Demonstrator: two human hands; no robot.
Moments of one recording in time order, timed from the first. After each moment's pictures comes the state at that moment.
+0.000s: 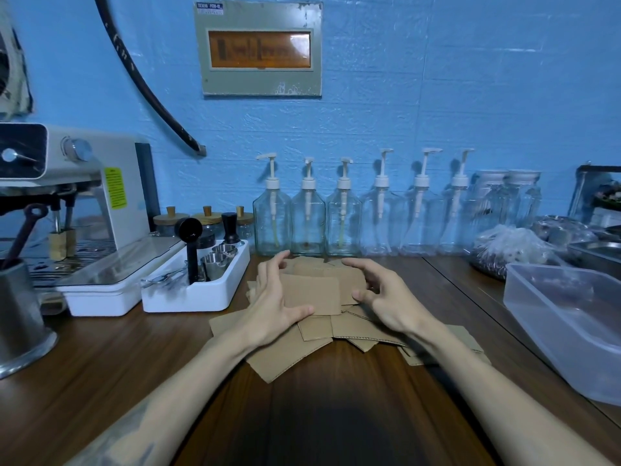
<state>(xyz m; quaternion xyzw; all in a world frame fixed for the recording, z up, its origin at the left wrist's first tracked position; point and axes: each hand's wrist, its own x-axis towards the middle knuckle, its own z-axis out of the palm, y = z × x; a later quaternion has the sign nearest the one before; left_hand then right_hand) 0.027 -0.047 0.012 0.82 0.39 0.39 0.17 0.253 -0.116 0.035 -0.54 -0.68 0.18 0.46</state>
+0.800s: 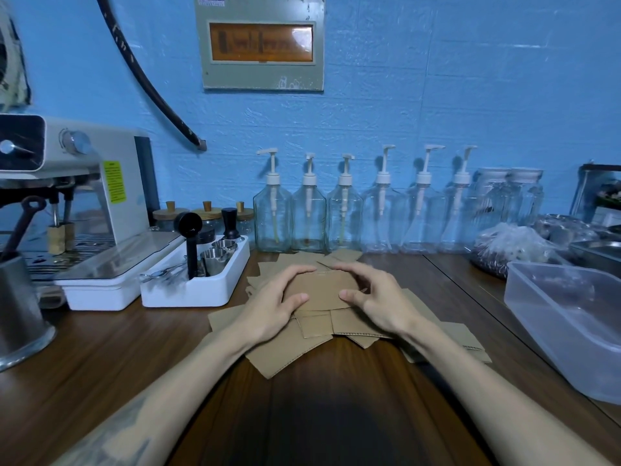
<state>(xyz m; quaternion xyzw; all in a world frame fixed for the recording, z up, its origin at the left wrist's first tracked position) 0.023 -0.046 0.012 0.85 0.31 0.38 0.19 0.246 -0.106 0.026 -0.54 -0.71 0.13 0.43</state>
